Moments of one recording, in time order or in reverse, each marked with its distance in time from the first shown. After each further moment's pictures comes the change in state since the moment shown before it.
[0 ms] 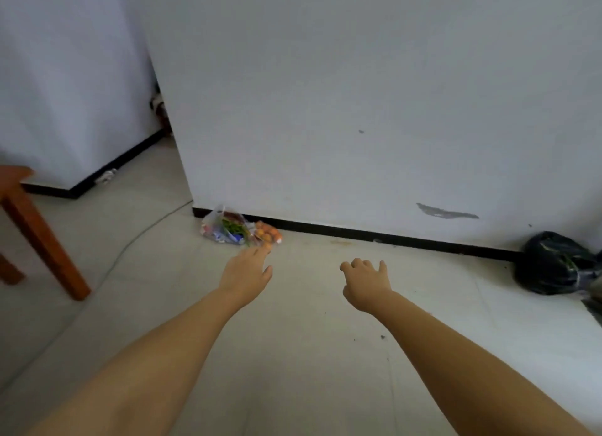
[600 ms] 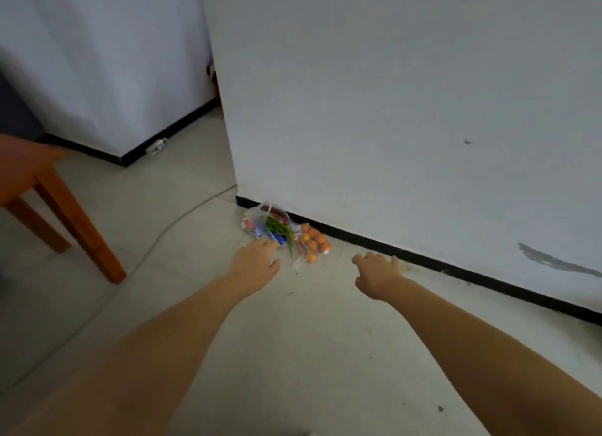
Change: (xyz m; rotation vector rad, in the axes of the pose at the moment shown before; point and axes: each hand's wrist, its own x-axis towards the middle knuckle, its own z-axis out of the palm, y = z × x) left_hand 0.250 -0.177 -0.007 0.007 -0.112 -0.171; right_hand 0.338 -0.092 -0.051 -0.071 -0.174 -0.175
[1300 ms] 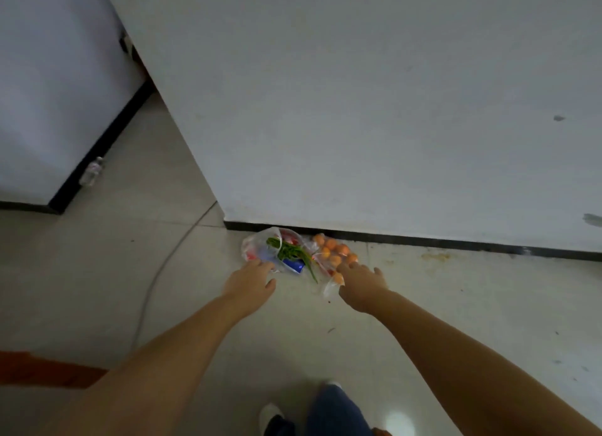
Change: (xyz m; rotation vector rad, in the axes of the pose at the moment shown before) left_hand 0.370 -0.231 -0.022 0.037 -0.330 0.120; right_hand 0.364 -0.144 -0.085 0.379 -0.125 0.145
